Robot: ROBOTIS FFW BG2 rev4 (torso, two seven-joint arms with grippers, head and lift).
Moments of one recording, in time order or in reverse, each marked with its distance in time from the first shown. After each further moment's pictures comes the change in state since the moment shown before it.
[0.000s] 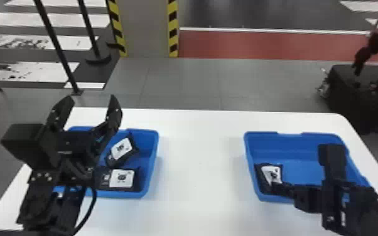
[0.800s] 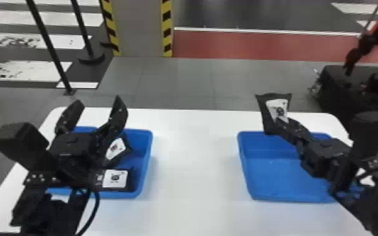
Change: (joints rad) left arm 0.009 0.005 -0.033 -0.025 0.196 0.055 -0.034; right arm 0.143 -0.001 -0.007 -0.220 0.044 -0.616 0.090
